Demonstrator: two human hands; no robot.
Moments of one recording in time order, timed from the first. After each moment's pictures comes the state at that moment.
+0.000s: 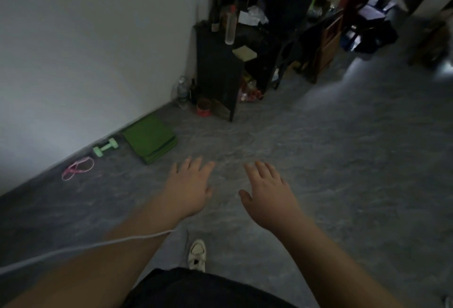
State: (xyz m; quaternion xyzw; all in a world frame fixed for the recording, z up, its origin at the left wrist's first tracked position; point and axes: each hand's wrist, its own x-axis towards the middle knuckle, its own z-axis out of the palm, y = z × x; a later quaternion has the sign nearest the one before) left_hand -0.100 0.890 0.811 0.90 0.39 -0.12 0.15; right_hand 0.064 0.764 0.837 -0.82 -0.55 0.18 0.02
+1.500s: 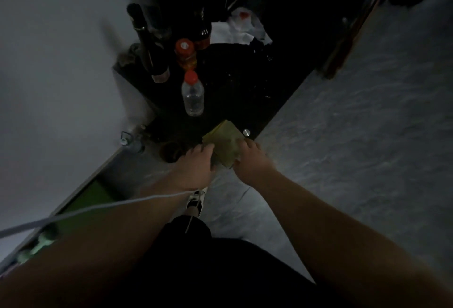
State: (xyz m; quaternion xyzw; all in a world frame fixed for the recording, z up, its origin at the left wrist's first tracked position) left_hand 0.480 1.683 0.653 0.83 0.38 -0.22 0.34; right_hand 0.629 1.588 0.667 -0.83 -0.44 0.34 -0.04
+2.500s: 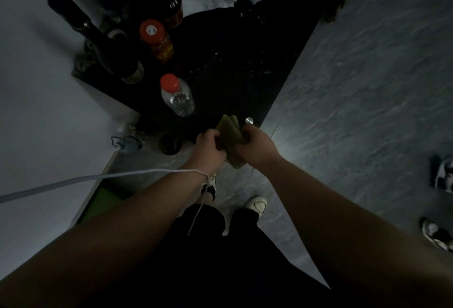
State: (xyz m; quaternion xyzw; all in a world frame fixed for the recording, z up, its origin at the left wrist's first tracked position) left_hand 0.536 1.727 0.592 0.70 0.45 -0.16 0.53; right_hand 0.652 1.630 0.628 -0.86 -0.23 0.43 0.18
